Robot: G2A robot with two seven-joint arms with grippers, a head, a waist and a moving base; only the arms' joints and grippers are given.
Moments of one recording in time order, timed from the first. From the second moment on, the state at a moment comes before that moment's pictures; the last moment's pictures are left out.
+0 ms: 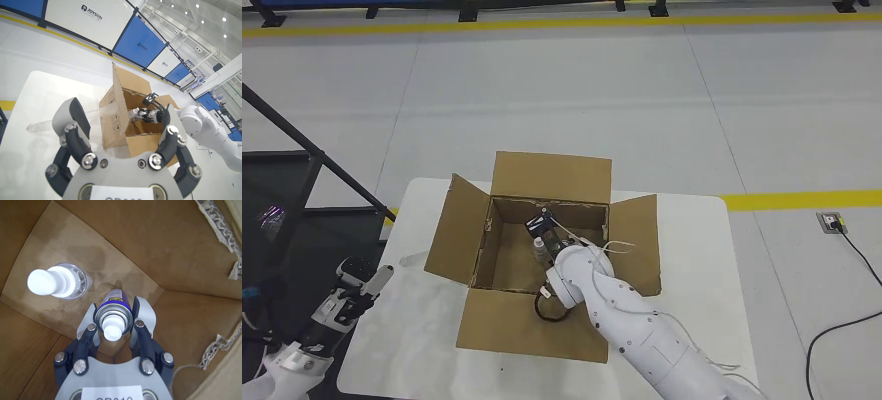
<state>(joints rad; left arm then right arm) 1.62 -1.10 -2.00 -1.91 0.32 -0.48 -0.36 -0.51 -1.66 0.75 -1.03 -1.38 0.22 0.99</state>
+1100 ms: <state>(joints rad) 1.57 -1.09 -1.95 -1.87 0.40 -0.45 -0.34 -0.62 -1.64 0.89 -1.13 -1.46 0.14 1.03</state>
